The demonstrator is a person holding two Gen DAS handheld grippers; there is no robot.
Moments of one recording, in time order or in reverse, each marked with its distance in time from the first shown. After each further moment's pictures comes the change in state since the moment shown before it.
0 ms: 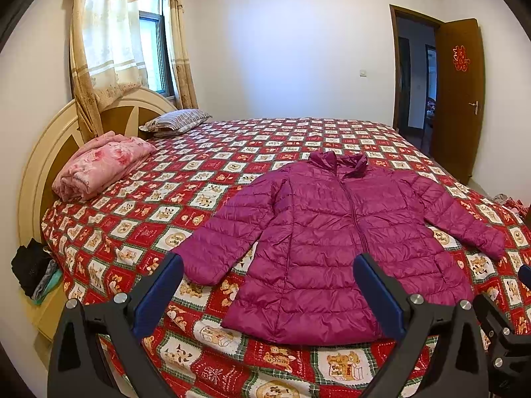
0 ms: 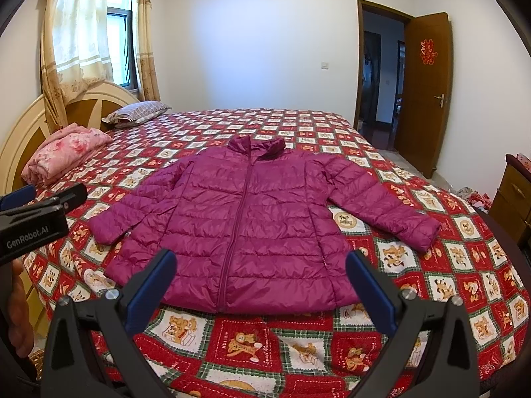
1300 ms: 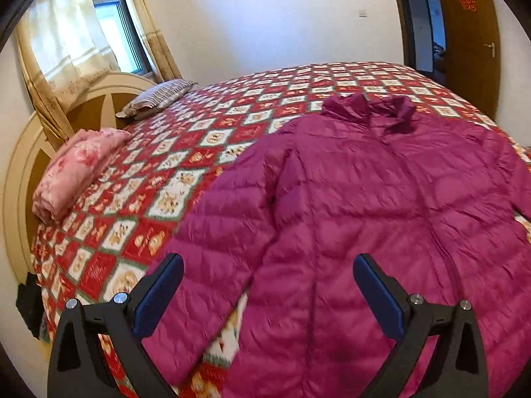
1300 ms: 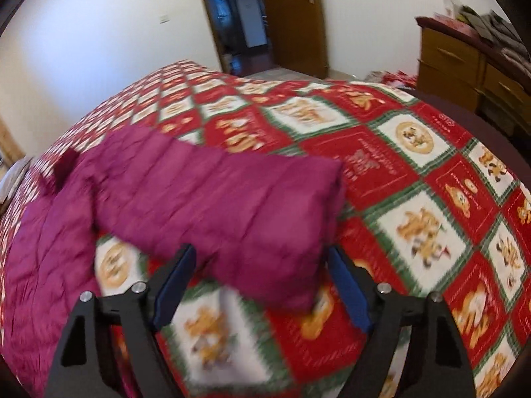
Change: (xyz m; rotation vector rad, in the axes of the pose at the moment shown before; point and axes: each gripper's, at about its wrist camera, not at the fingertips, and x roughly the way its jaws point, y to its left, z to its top) left arm 0.263 -0.036 0.046 0.147 0.198 0.081; right arm 0.179 -0.304 -0.009 0.523 0.250 -0.348
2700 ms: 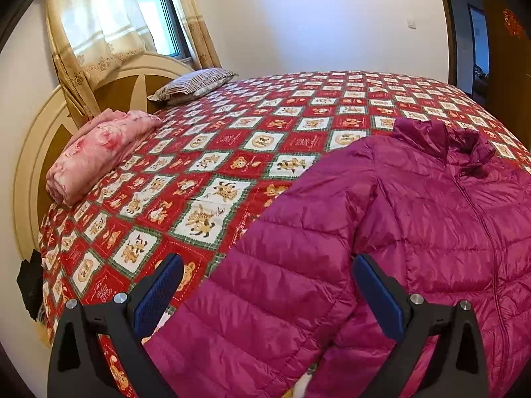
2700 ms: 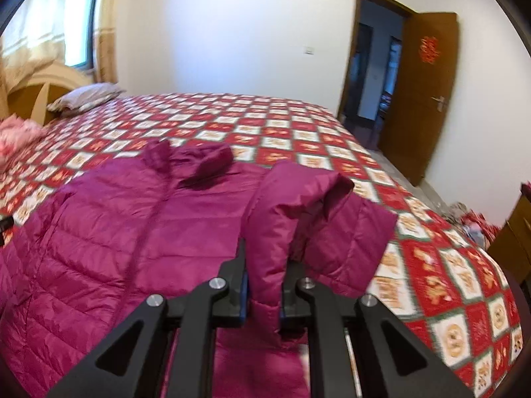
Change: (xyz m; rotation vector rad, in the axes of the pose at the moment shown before) left arm 0.074 0.064 0.040 -0.143 0.009 0.105; right arm -0.002 0.280 0.002 -0.574 -0.216 0.201
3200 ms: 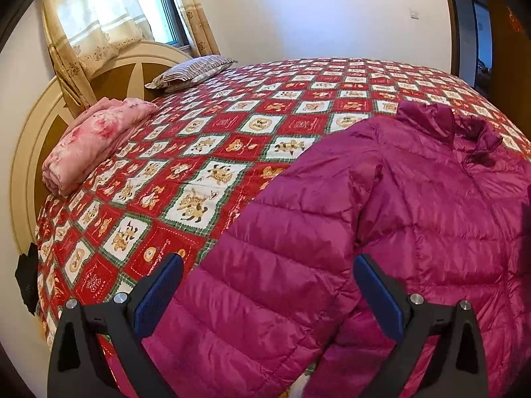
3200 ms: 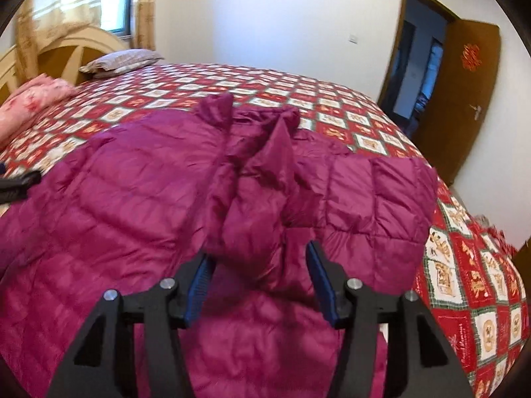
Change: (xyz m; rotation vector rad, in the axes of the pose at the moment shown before) left arm 0.018 -0.007 -0.008 -0.004 0.052 -0.002; right arm -0.001 0.059 -0.030 -0.120 0.075 0.126
